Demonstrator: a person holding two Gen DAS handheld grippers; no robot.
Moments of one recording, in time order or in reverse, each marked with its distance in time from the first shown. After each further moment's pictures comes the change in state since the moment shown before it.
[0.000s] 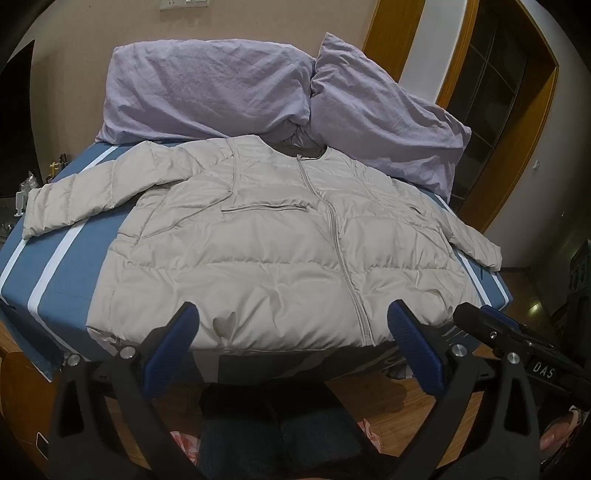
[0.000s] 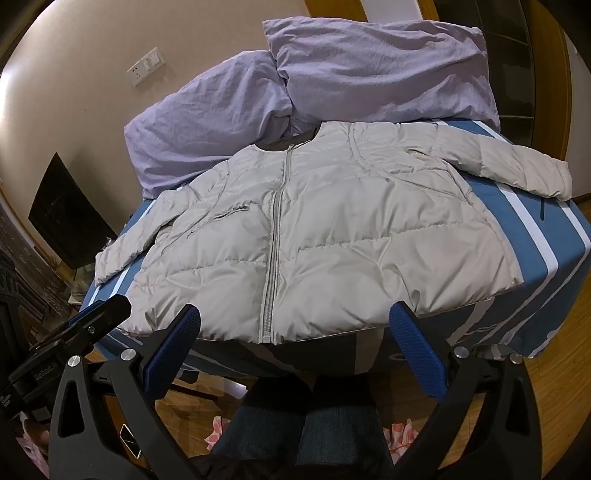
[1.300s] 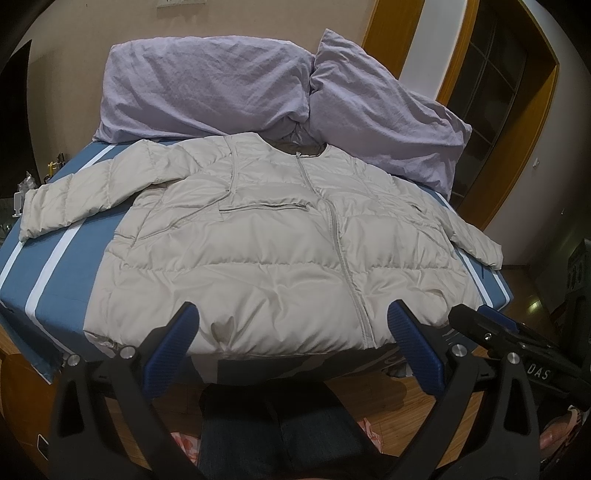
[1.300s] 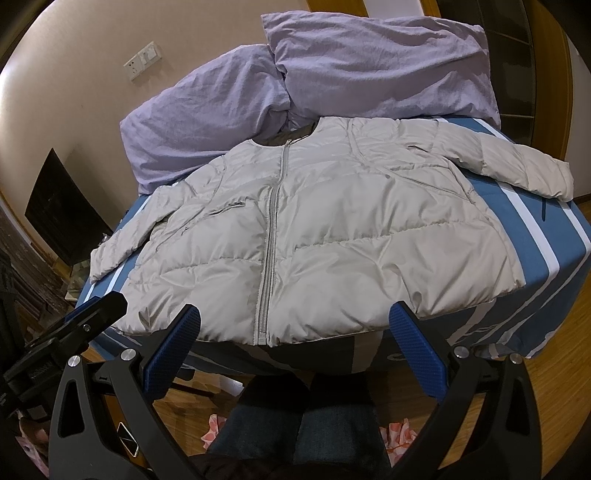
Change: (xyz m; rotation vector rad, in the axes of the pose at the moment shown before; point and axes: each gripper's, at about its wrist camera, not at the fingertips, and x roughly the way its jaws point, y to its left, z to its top) left arm 0.001 0.000 0.000 0.000 0.007 0.003; right arm 0.009 -0.001 0.003 0.000 0.010 -0.009
